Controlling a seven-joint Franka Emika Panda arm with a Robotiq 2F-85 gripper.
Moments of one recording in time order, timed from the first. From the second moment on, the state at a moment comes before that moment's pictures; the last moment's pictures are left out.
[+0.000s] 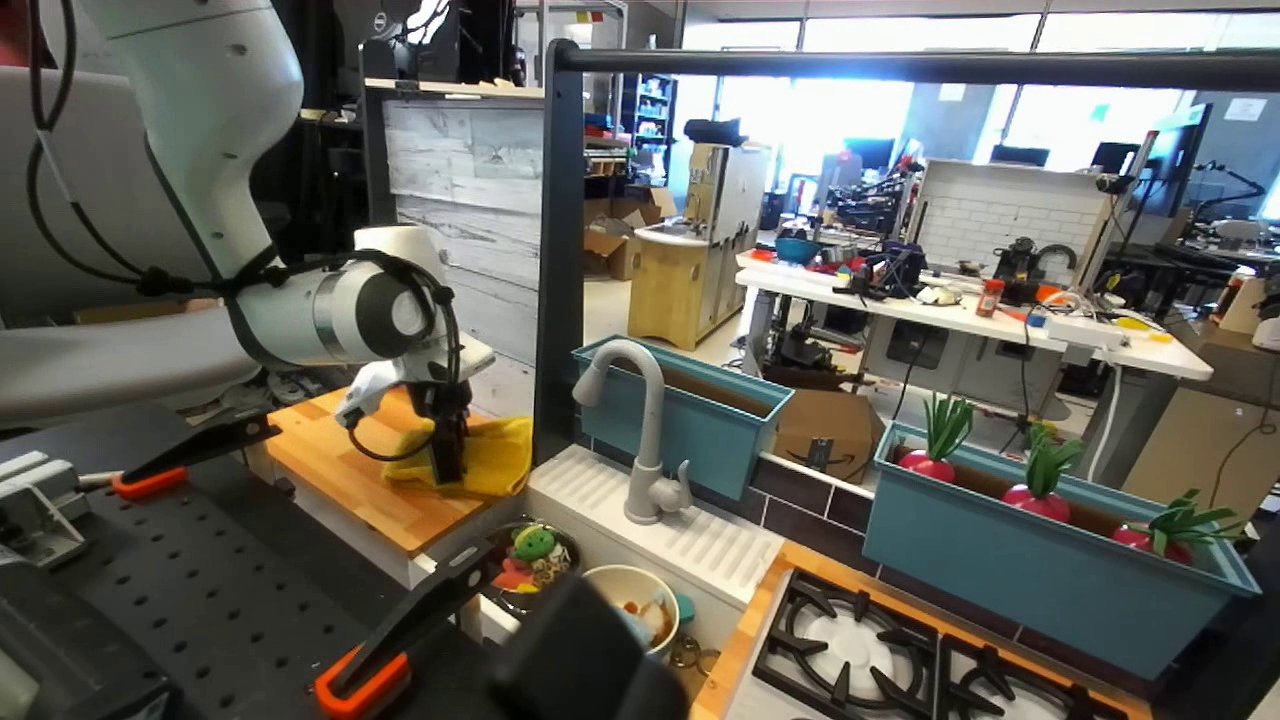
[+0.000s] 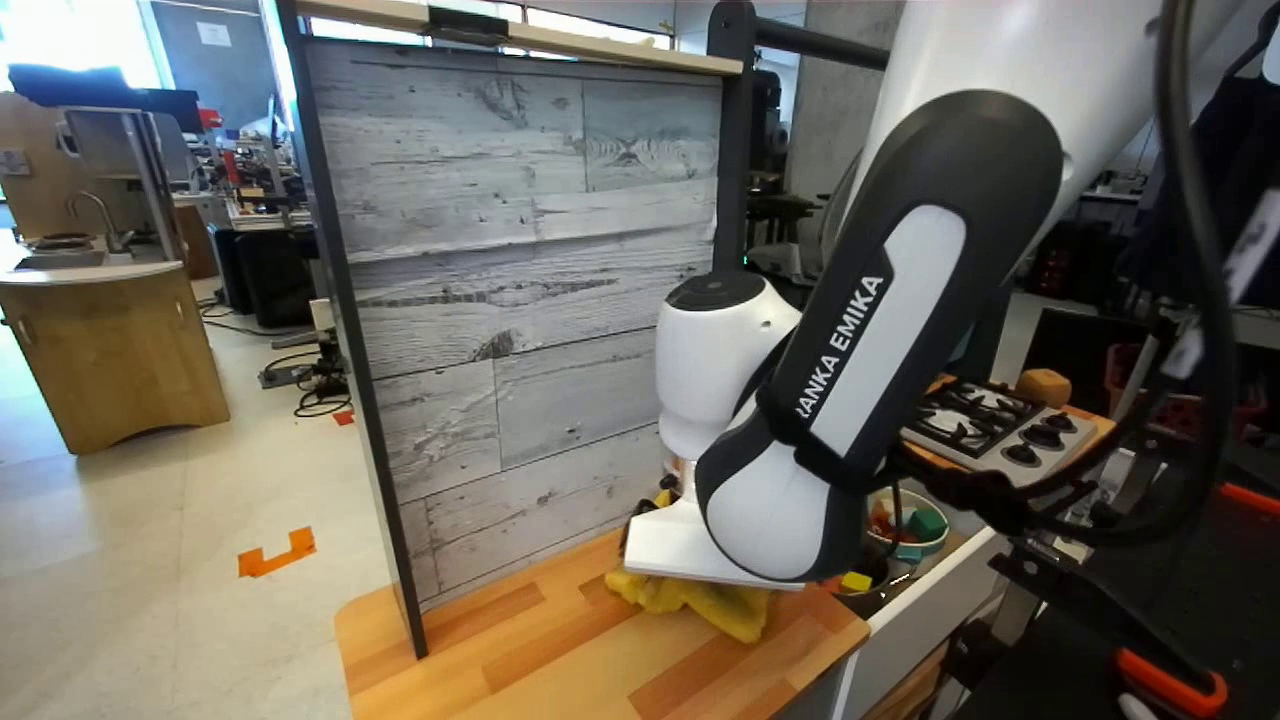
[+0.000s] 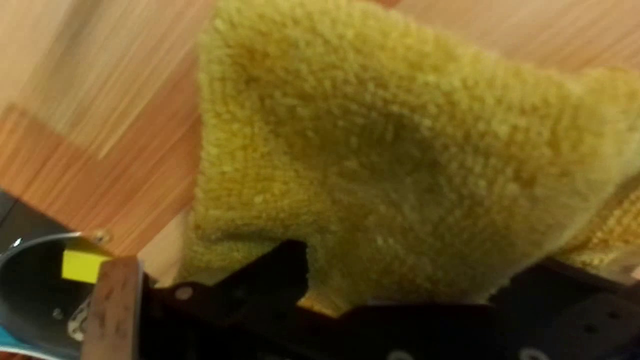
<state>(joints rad) 0.61 1.19 -0.26 -1.69 0.07 2.89 1.17</state>
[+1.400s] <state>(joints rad) 0.47 0.80 0.05 -1.83 0.07 2.75 0.51</state>
